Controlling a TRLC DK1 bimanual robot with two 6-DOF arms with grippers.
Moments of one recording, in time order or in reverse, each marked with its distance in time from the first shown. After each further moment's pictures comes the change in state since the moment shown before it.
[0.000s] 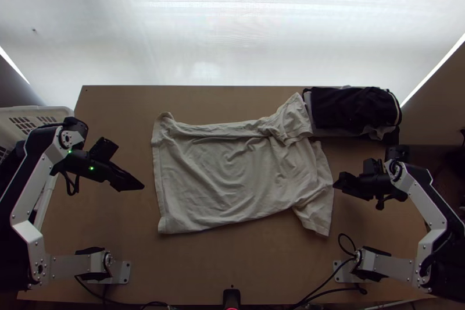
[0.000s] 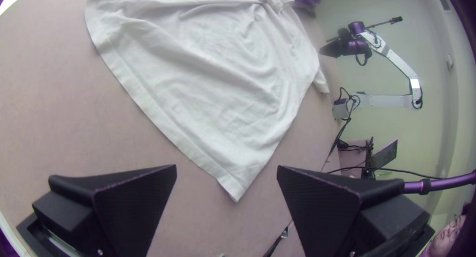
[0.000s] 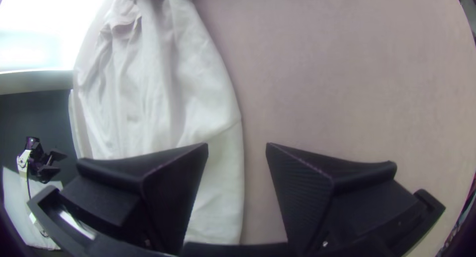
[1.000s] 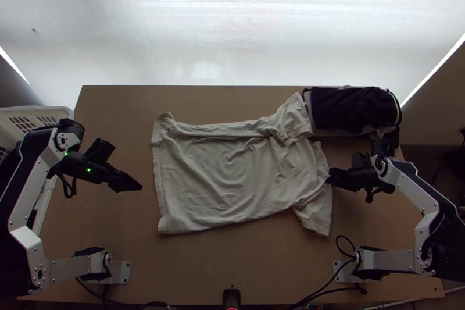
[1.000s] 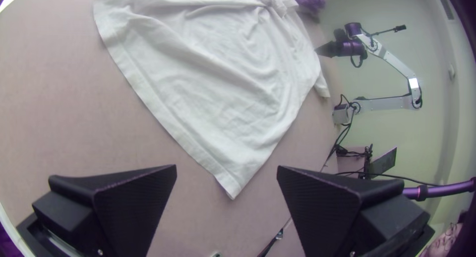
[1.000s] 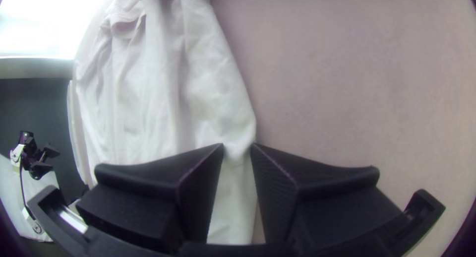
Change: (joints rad) left arm 0.020 -0.032 -0.005 -0.019 -0.003 -0.034; right arm 0.108 0.113 0.010 0.158 0.000 0.043
